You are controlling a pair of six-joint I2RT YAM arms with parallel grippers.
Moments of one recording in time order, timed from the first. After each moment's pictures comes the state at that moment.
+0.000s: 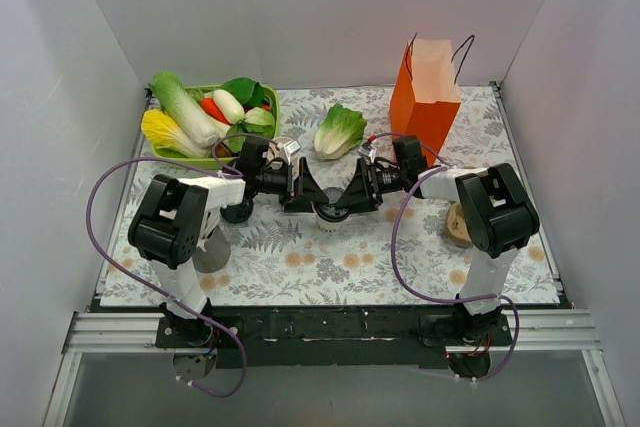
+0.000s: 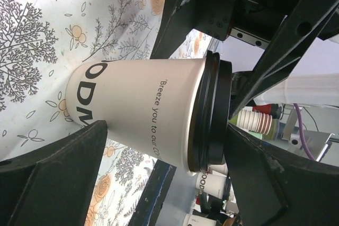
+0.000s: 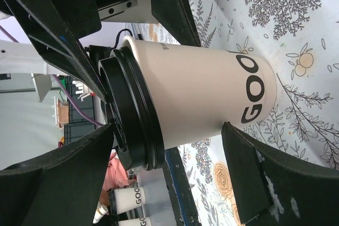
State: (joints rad) left arm -0.37 1.80 0.93 0.16 1.02 -0.70; right arm 0.37 1.86 0.95 0.12 -1.19 0.59
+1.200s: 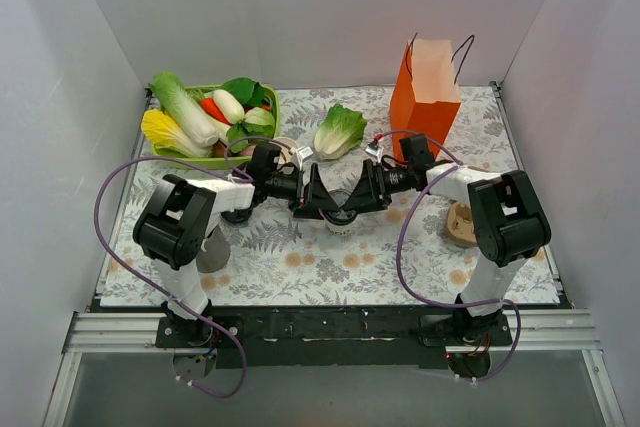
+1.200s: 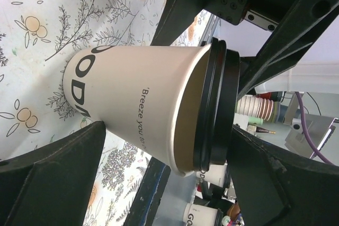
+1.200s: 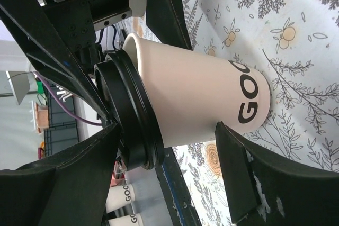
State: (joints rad) left arm -0.45 1.81 0.92 0.20 1.03 -0.73; right arm 0.35 1.77 0.96 -0.12 -1.13 0.42
